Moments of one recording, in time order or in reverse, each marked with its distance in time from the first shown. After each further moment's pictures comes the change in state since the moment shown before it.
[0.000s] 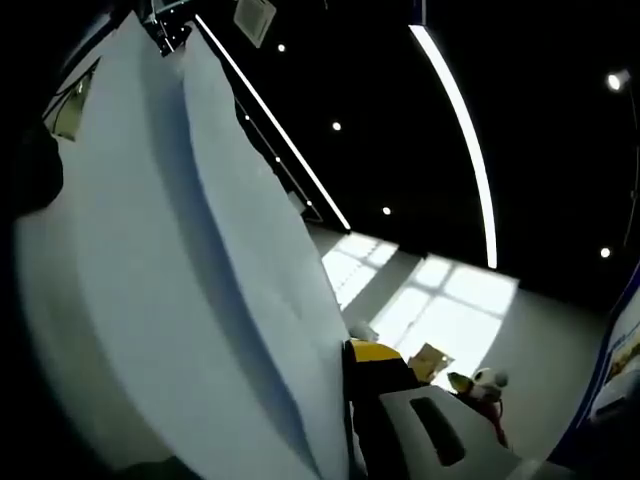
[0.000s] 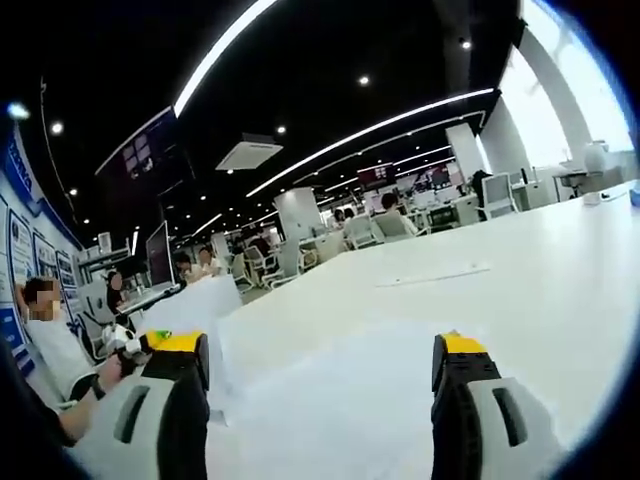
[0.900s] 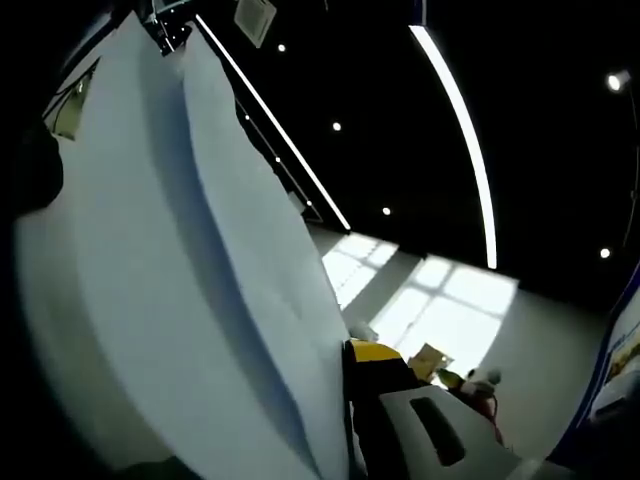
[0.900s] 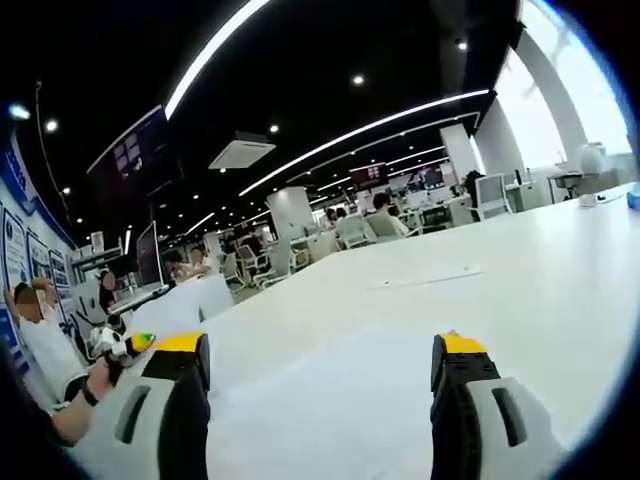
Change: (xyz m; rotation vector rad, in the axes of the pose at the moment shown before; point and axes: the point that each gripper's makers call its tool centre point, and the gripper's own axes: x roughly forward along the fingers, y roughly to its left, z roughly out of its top) left arm 0.000 0.000 0.000 -0.001 0.000 -0.001; right arm 0.013 -0.022 0.006 -0.002 0.004 -0.036
